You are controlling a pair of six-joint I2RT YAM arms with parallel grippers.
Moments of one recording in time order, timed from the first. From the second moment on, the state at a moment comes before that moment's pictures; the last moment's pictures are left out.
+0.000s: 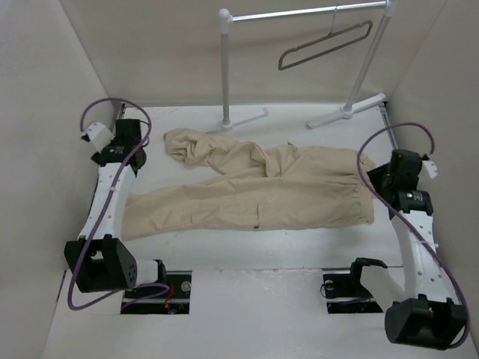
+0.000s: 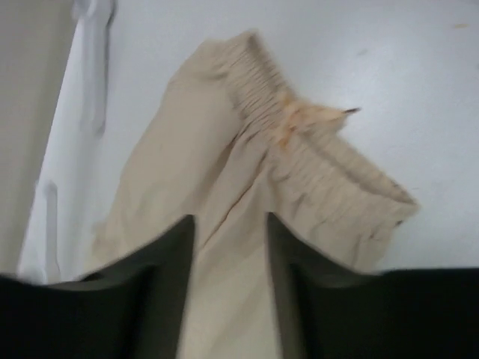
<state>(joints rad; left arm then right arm) 0.10 1.30 1.23 -0.84 -0.78 -0.77 -0.24 0.91 0.87 -0.65 0.25 0.92</state>
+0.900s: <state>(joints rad) -0.02 1.46 1.12 -0.57 -0.26 -0.96 0.60 1.38 0.70 -0.40 0.04 0.98</state>
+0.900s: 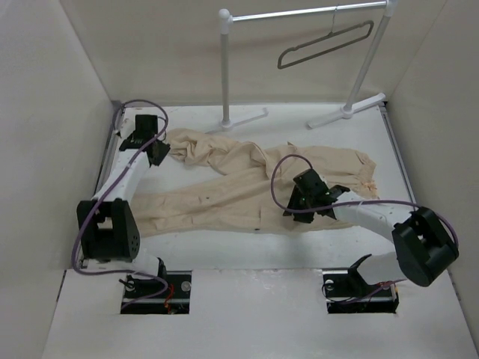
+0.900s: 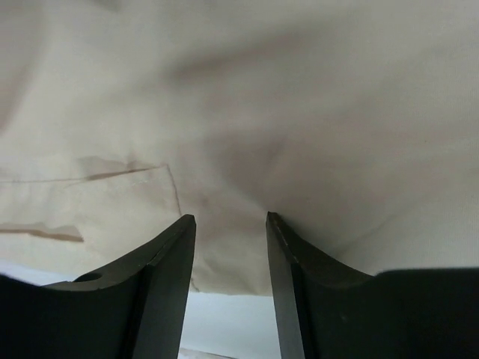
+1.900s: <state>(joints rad) -0.05 2.00 1.44 -0.51 -0.17 -0.92 0.63 1.24 0.79 -0.46 0.04 0.92</state>
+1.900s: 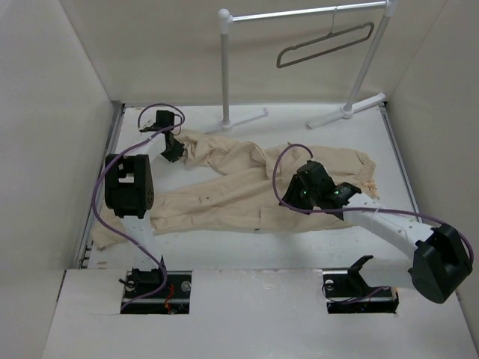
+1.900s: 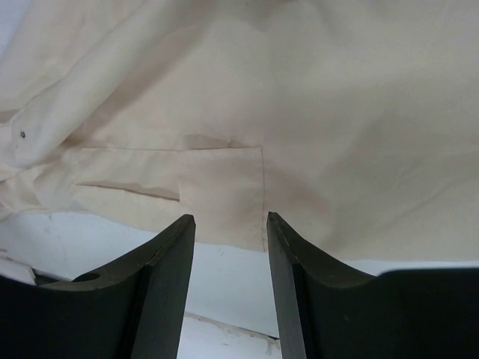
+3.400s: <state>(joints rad) 0.36 1.62 1.22 -0.52 -0.26 -0.96 0.29 1.12 0.76 -0.52 0.00 0.89</state>
